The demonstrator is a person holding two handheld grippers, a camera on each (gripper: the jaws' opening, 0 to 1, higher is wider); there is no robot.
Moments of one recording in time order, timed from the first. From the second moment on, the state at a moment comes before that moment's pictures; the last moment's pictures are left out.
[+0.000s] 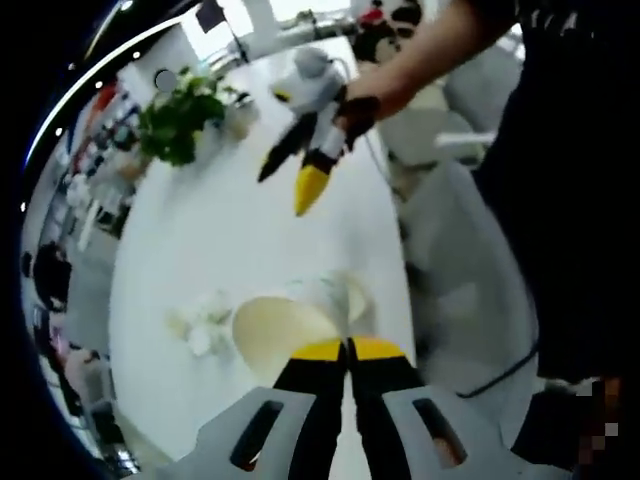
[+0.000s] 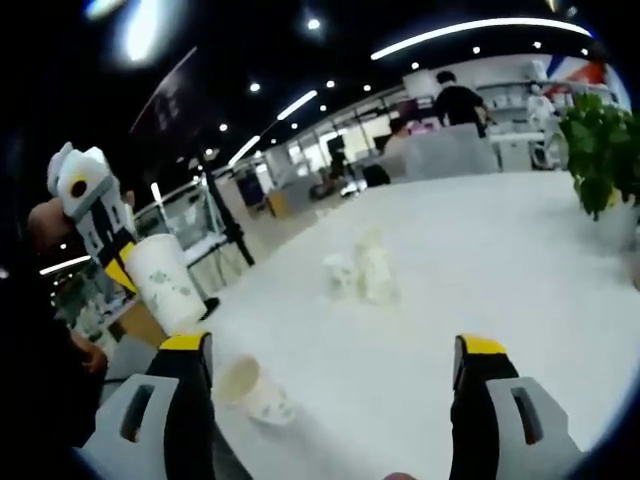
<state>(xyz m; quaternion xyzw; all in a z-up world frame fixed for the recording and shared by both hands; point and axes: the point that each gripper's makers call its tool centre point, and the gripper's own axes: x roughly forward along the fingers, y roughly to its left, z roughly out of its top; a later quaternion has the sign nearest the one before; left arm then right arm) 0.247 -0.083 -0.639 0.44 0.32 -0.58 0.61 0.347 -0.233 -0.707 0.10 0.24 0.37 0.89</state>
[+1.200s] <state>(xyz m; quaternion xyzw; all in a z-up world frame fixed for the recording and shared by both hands) 0.247 -0.089 -0.689 0.60 0.23 -0.63 0.44 0.338 -0.248 -0.717 0.12 0.24 0.36 0.89</state>
